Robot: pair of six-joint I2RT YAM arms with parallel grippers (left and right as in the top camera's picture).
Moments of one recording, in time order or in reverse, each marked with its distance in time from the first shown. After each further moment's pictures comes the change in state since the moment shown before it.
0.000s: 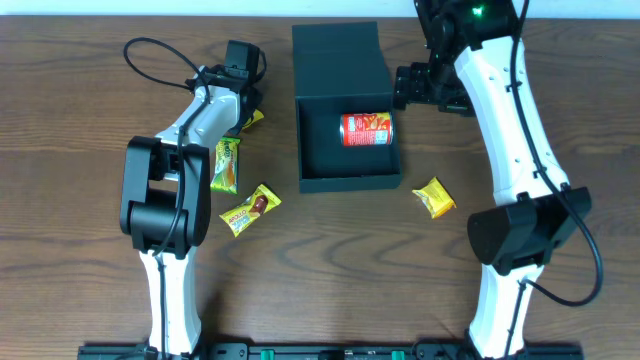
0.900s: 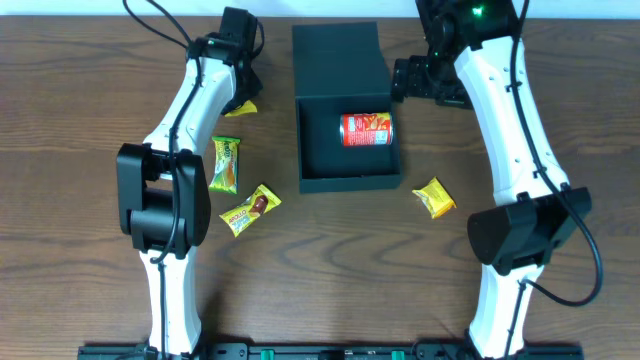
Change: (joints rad) left arm -0.001 0.000 0.309 -0.424 0.014 0.394; right arm 0.000 0.000 0.000 0.077 0.000 0.000
